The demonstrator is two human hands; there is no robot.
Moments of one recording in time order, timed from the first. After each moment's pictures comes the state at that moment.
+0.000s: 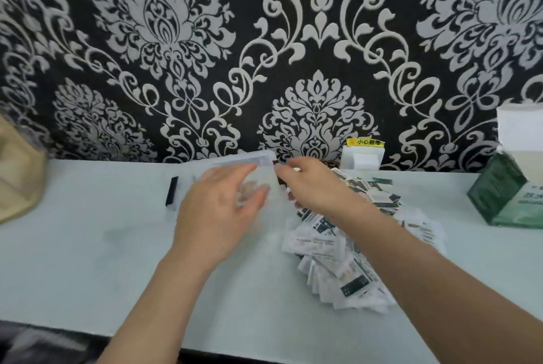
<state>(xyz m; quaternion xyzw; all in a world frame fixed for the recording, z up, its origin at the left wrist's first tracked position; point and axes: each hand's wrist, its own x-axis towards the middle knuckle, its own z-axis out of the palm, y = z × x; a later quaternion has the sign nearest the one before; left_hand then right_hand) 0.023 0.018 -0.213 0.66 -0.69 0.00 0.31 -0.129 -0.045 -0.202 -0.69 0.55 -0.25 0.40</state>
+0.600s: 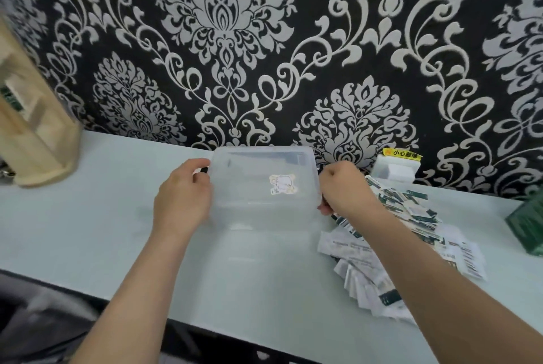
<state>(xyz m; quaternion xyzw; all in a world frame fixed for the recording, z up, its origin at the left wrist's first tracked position) 0.114 0.016 -0.228 0.80 -0.42 -0.16 0.41 -0.101 -0.057 -0.217 -0.64 0.63 -0.25 0.36</state>
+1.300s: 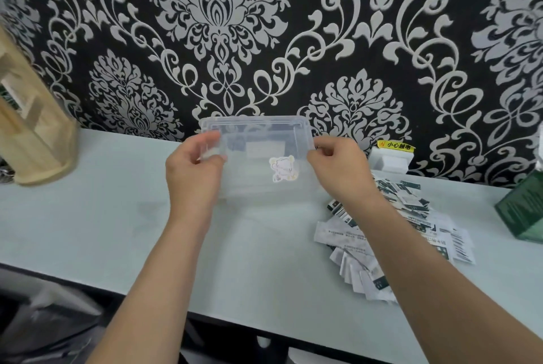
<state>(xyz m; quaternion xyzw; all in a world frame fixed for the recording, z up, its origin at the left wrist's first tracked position) 0.086 0.015 -0.208 0.63 -0.33 -0.23 0.67 -0.098 -0.048 -0.204 -0.70 0.54 -0.38 0.28</state>
